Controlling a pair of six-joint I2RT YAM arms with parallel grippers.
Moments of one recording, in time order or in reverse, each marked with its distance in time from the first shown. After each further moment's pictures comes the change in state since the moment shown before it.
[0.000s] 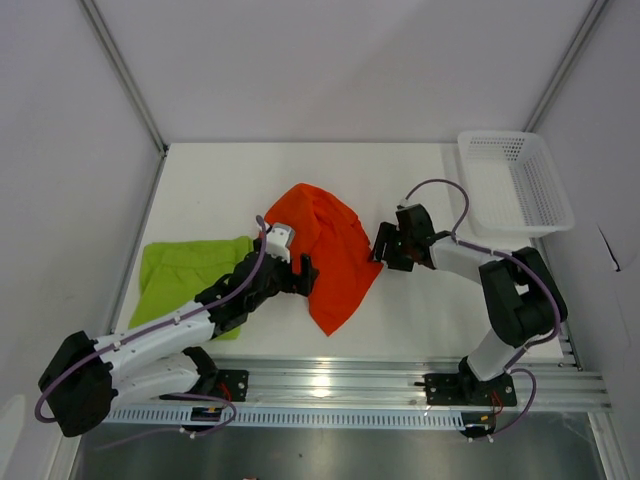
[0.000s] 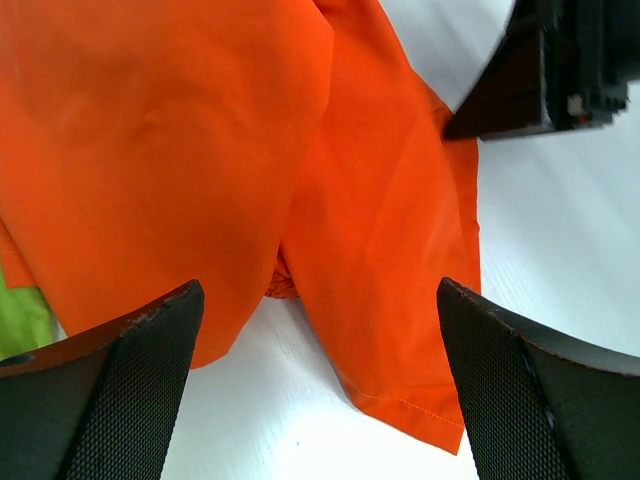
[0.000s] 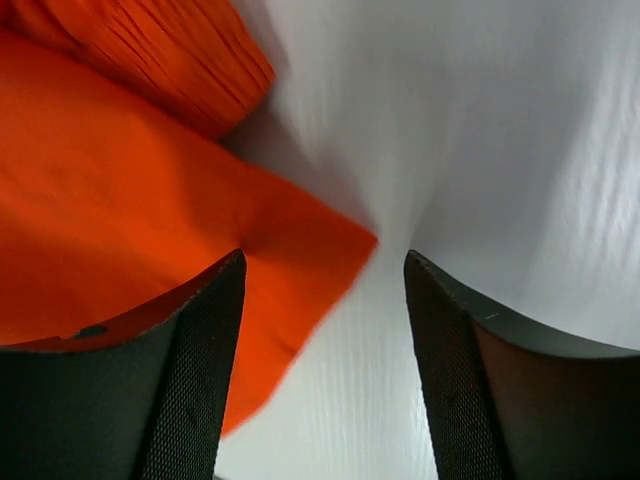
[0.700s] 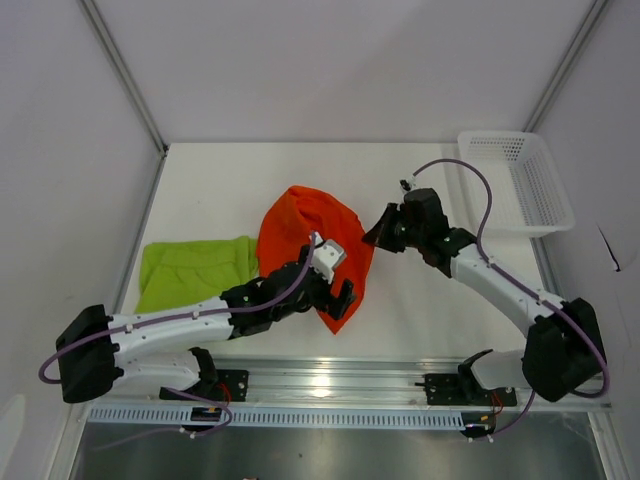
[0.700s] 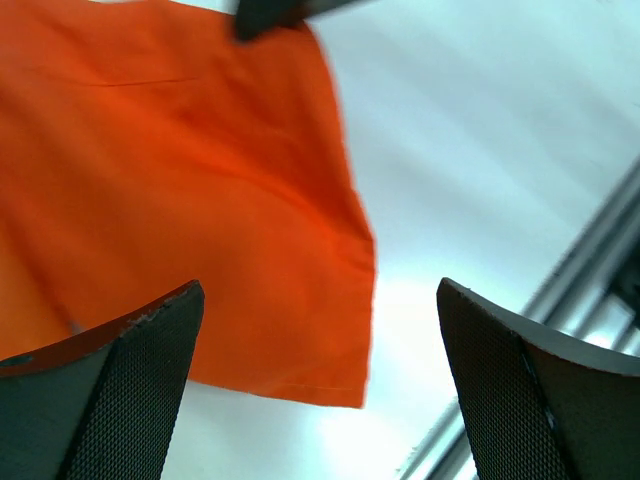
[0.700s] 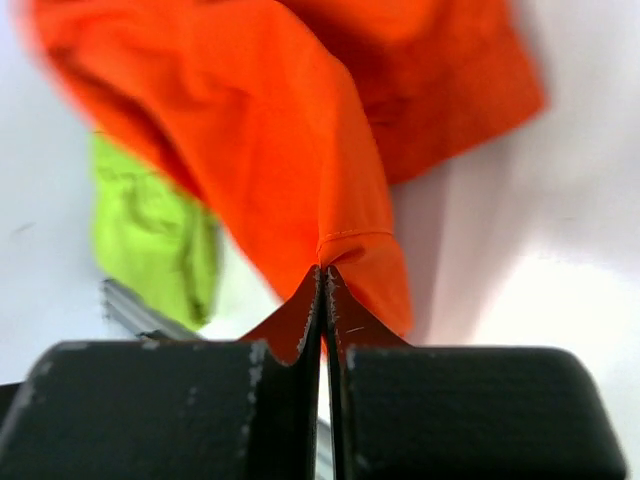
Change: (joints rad) left arm -0.251 0.128 0.160 -0.035 0.024 0.103; right arm 0.060 -0.258 0.066 -0.036 -0.091 0.134
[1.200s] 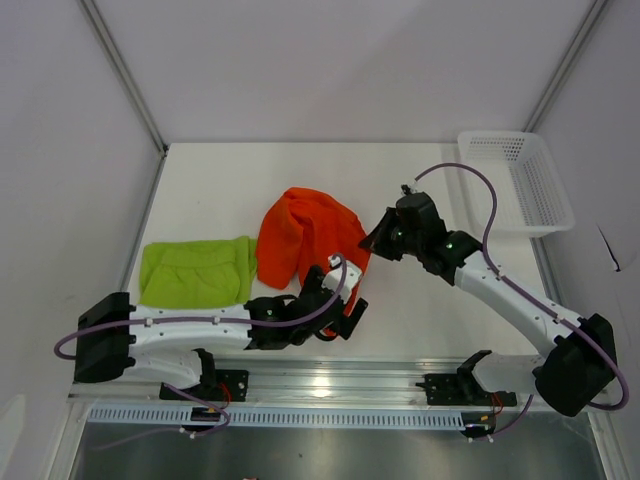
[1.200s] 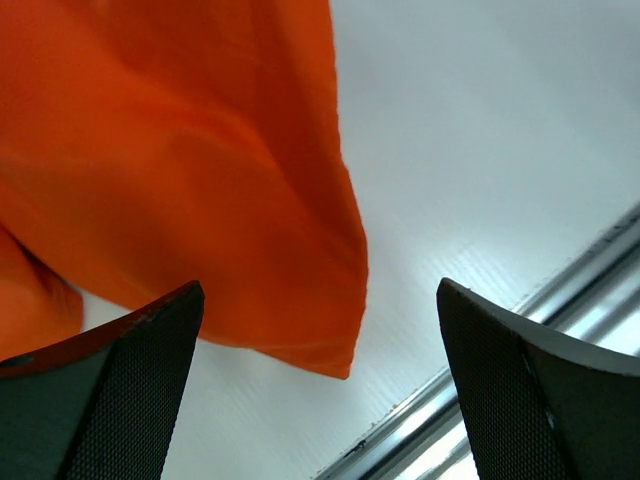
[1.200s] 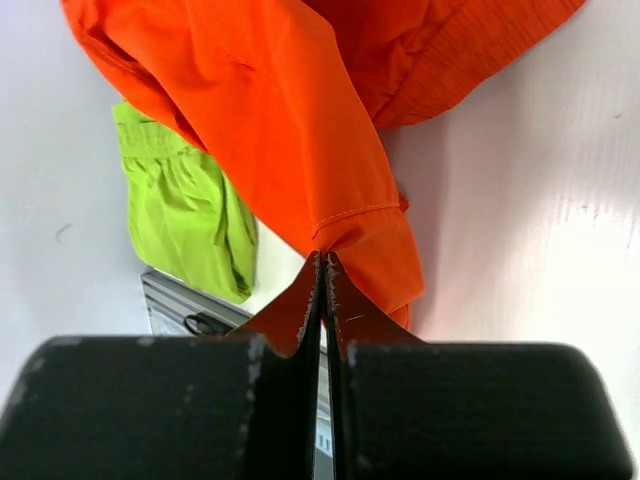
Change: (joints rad) left arm -0.252 0.114 0.118 -0.210 -0.294 -0.124; right arm 0.136 -0.128 0.077 -0.196 0.142 0.181
